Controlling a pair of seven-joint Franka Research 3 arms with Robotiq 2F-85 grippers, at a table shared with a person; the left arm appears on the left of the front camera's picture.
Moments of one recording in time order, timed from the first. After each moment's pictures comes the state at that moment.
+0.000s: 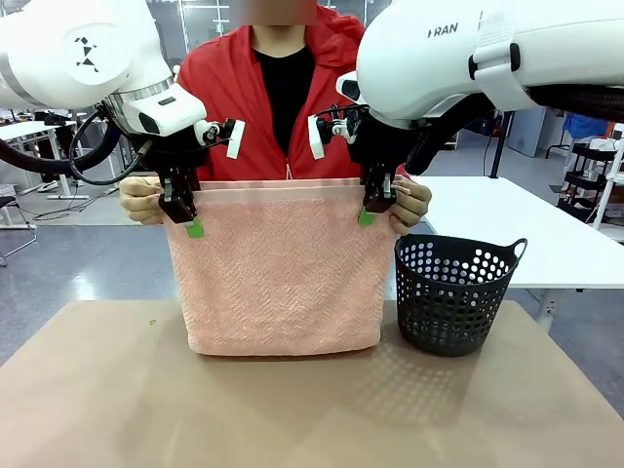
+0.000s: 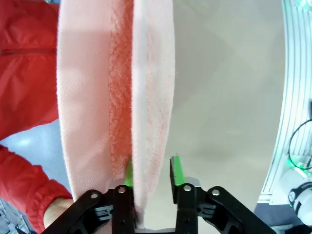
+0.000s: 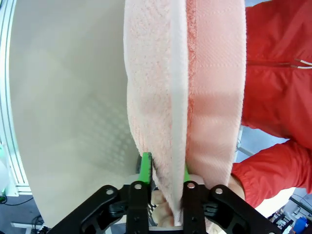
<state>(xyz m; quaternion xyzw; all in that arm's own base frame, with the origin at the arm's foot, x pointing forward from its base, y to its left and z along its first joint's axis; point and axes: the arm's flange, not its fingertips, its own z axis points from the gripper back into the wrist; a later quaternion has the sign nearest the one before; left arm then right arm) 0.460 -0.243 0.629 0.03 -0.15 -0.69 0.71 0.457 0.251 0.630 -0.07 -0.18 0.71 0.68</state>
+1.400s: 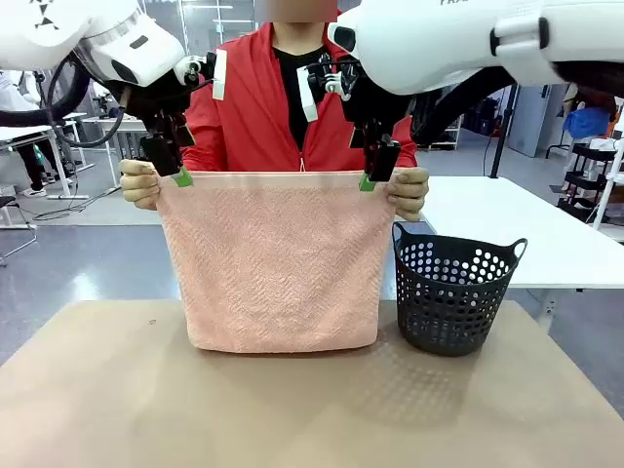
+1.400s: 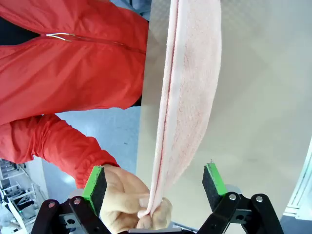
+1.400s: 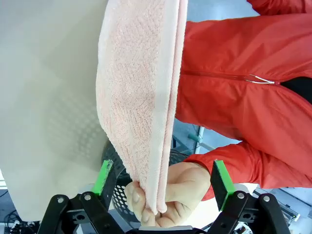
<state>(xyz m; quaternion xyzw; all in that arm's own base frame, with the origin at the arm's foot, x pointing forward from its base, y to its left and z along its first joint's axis) 0.452 -0.231 0.694 0.11 -0.25 -0.66 0.70 0.447 0.263 0.680 -0.14 -0.24 0.72 0.64</state>
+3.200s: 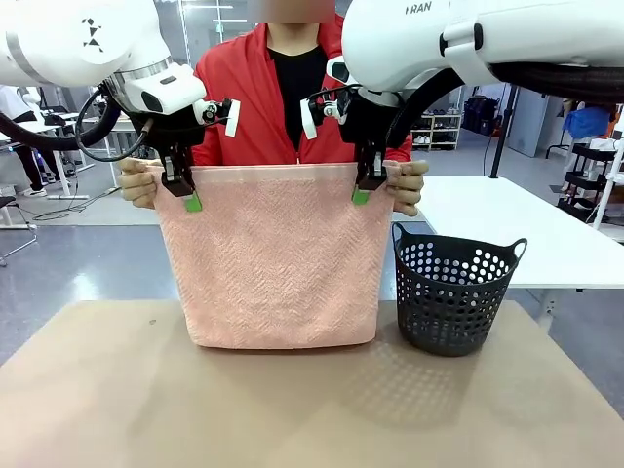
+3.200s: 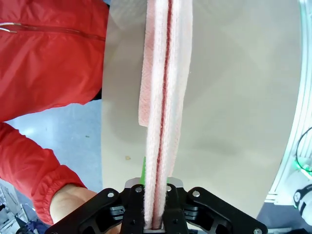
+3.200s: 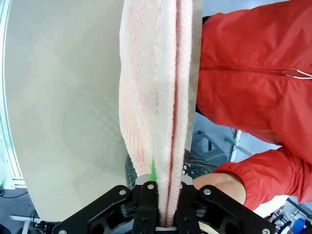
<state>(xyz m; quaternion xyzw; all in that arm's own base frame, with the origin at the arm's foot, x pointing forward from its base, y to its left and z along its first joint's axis) 0.493 -0.235 0.647 0.05 -0.15 -0.67 0.72 0.496 0.263 0.647 -0.07 -0.17 0.72 0.67</state>
